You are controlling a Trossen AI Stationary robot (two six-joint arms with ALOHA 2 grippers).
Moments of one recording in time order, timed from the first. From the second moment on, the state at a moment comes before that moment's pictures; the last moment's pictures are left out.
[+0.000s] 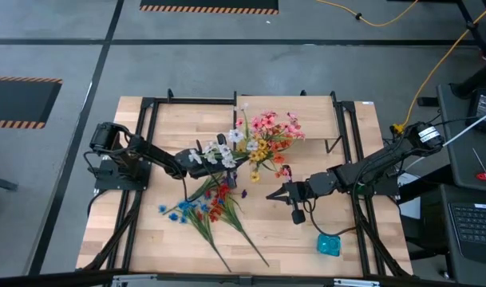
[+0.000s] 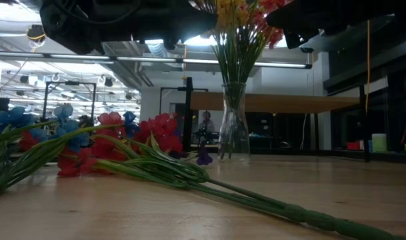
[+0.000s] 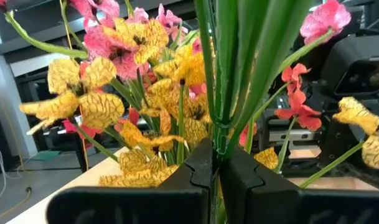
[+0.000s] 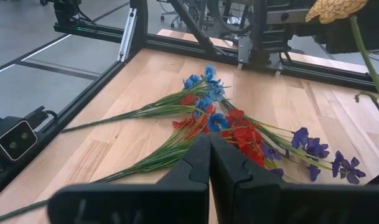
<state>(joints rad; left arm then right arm) -0.10 1.67 0.65 1.25 -0.35 0.22 0.39 1.31 0.60 0.42 0.22 -0.03</state>
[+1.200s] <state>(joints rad) -0.04 1.67 0.65 1.08 -0.32 0.14 0.39 1.31 0.60 0.42 0.22 -0.03</state>
